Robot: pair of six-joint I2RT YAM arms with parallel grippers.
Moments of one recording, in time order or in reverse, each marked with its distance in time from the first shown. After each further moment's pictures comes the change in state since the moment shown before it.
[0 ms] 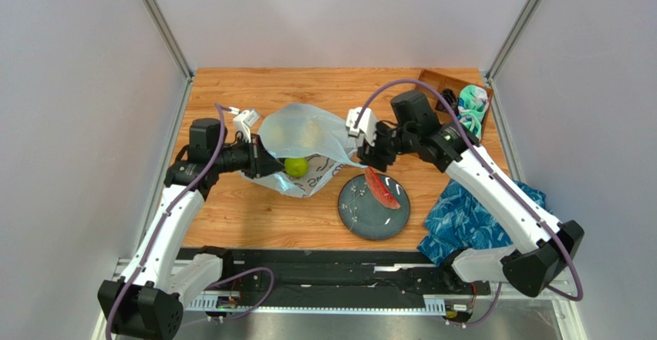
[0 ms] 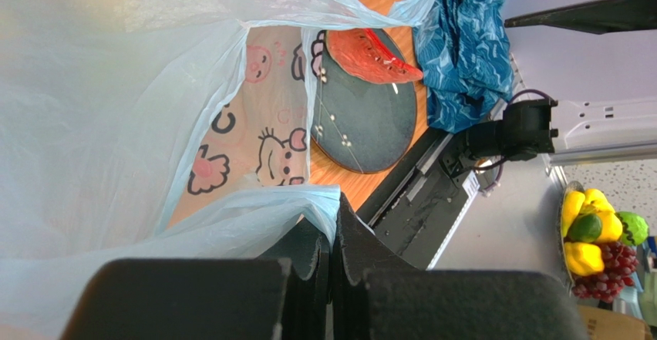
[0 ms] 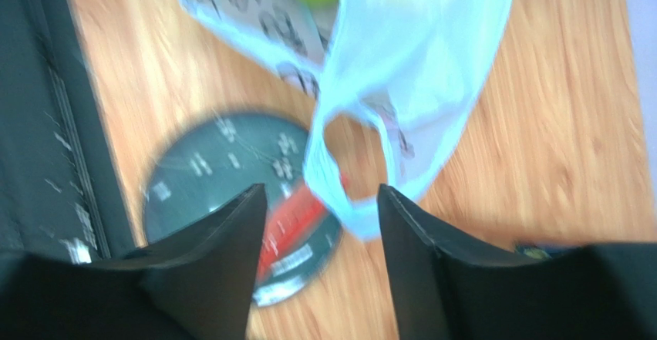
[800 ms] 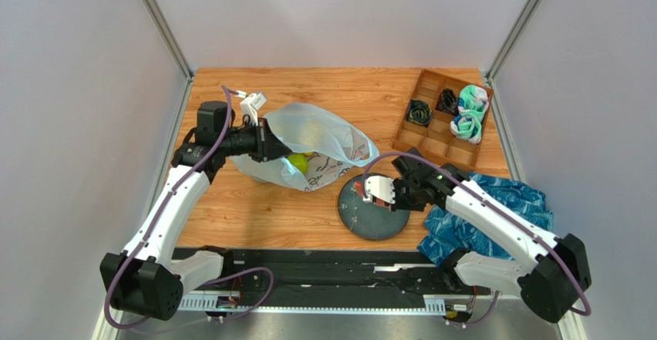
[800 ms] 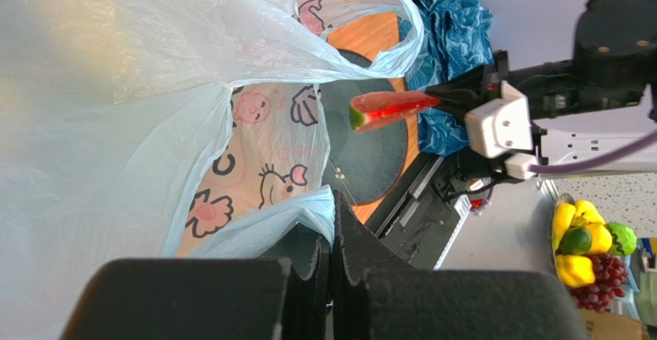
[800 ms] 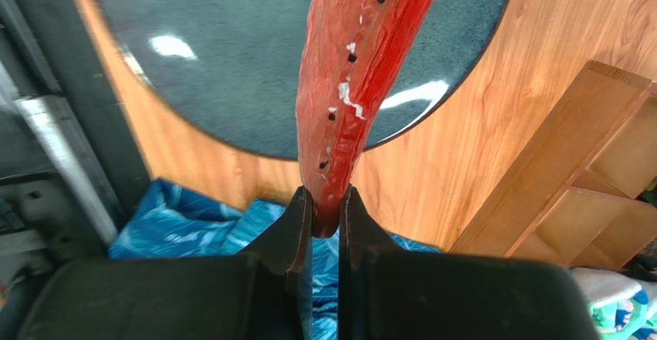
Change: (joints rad) left arm -0.047 0.132 0.115 0.070 -0.017 -0.049; right arm 0.044 -0.197 -0.490 -0.099 0.299 -0.190
